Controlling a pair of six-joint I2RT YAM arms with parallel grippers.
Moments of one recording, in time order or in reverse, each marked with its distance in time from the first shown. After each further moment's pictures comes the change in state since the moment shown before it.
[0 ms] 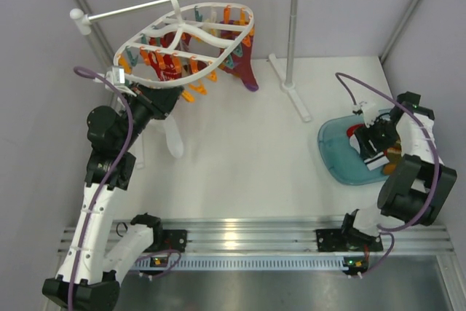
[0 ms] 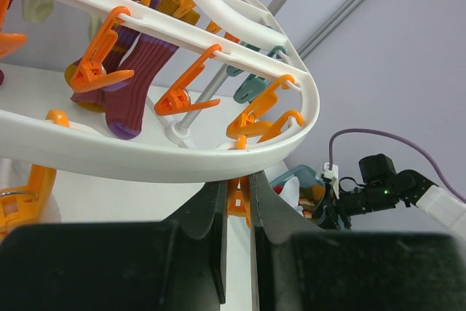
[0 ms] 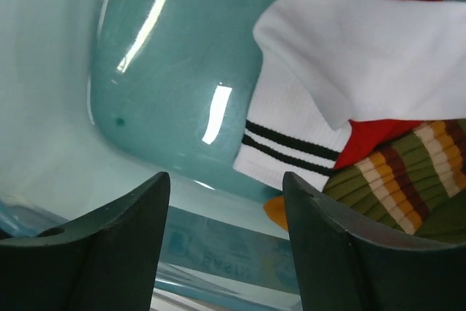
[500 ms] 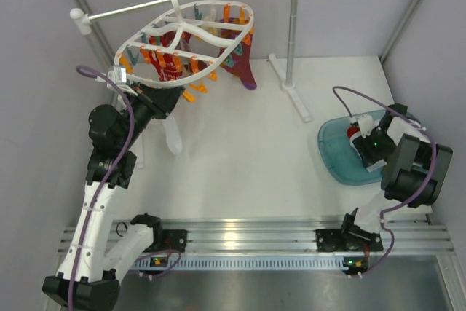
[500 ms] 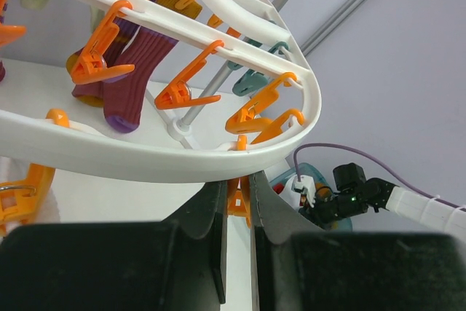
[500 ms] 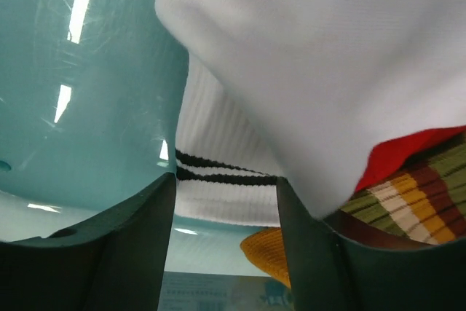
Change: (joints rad) left arm 0.000 0.012 -0.003 0.000 0.001 0.001; right arm 0.001 0.166 -0.136 0.268 0.220 0.069
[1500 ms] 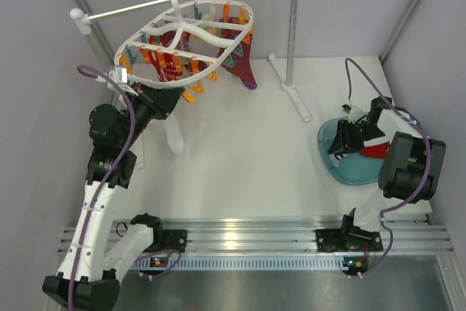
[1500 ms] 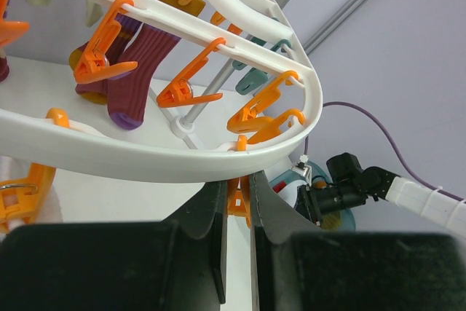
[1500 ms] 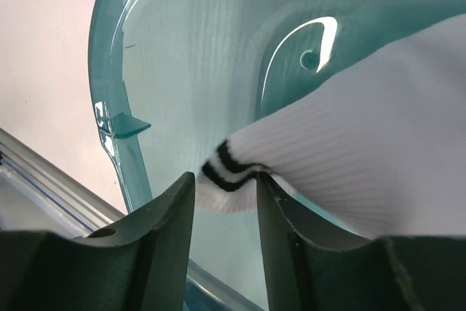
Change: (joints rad) left arm 0.000 0.002 -0.001 -0.007 0.000 0.010; right arm 0.133 0.014 0.080 -0.136 -0.487 0.566
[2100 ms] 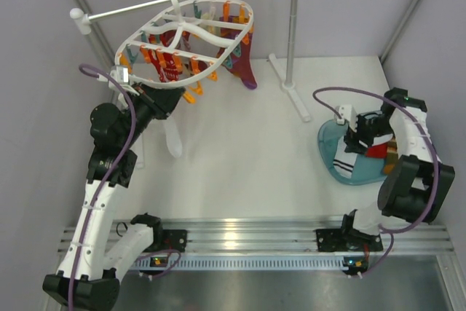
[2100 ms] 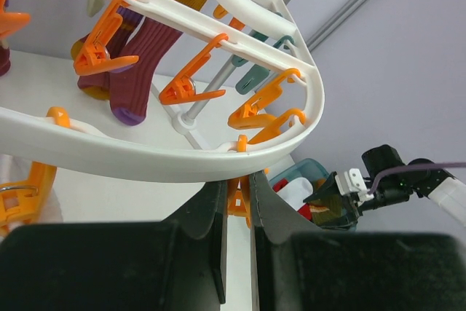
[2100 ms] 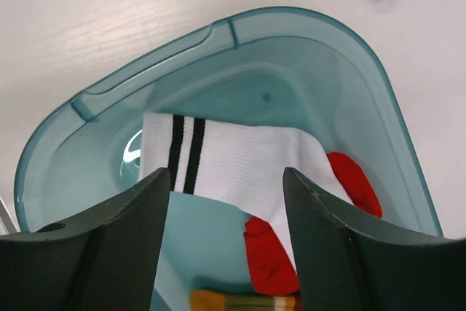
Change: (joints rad) left arm 0.000 0.008 0.000 -0.010 0.001 0.000; right arm -0.028 -0.171 0.127 -0.285 -0.048 -1.174
